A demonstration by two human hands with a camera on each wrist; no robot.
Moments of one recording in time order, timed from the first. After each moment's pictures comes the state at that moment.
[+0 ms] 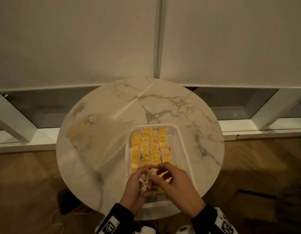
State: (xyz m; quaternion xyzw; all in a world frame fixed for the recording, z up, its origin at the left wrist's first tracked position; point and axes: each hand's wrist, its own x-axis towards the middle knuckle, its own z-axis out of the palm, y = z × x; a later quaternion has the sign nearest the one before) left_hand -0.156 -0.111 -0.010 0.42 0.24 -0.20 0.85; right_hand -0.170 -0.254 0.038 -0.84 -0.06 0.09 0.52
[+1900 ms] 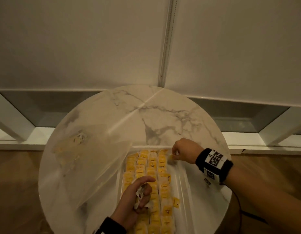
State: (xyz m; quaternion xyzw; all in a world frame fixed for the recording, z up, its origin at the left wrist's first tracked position) left_hand -0.076 -0.116 -0.014 0.42 0.25 -0.25 0.84; right_hand 0.085 -0.324 0.004 -0.96 -0.22 0.19 0.03
